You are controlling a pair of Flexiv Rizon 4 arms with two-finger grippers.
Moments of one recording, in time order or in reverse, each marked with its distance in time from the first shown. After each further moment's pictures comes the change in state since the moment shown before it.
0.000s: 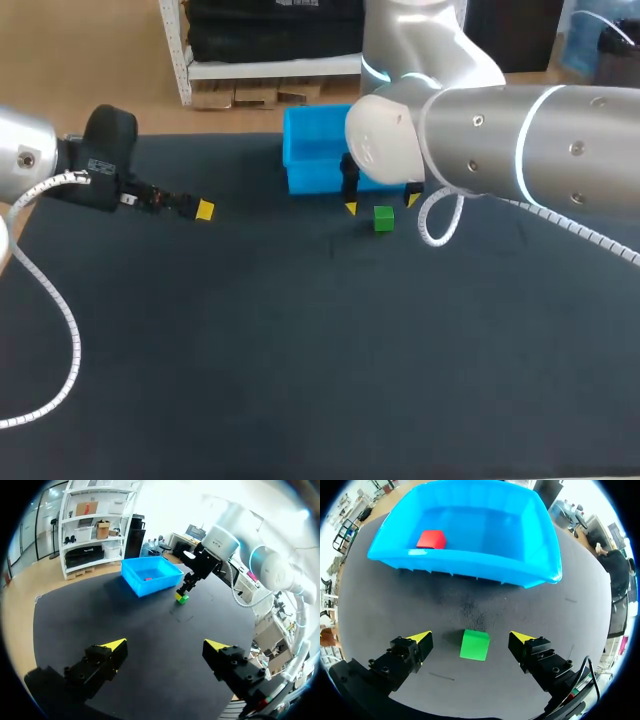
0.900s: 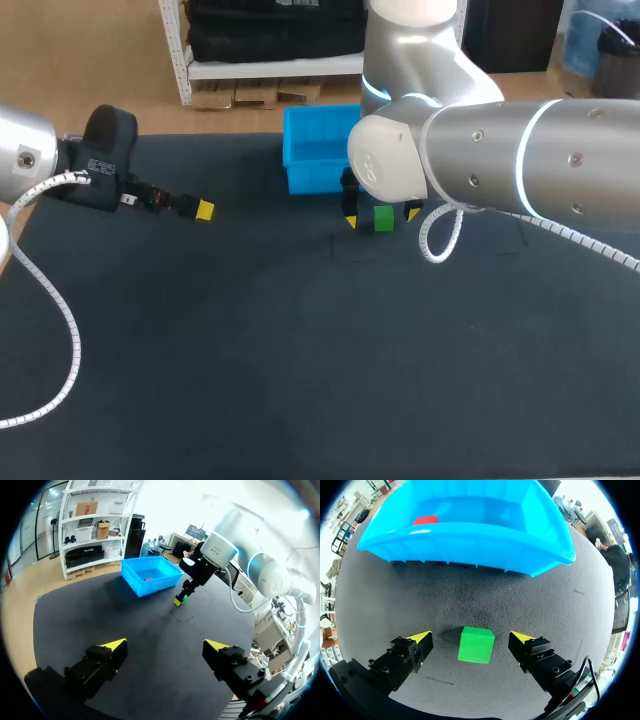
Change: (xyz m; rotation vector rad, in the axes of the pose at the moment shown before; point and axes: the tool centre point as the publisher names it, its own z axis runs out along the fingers) left arm 0.000 0.000 0.000 0.000 0.000 0.000; right arm 0.011 0.000 0.021 -0.001 0.012 0.026
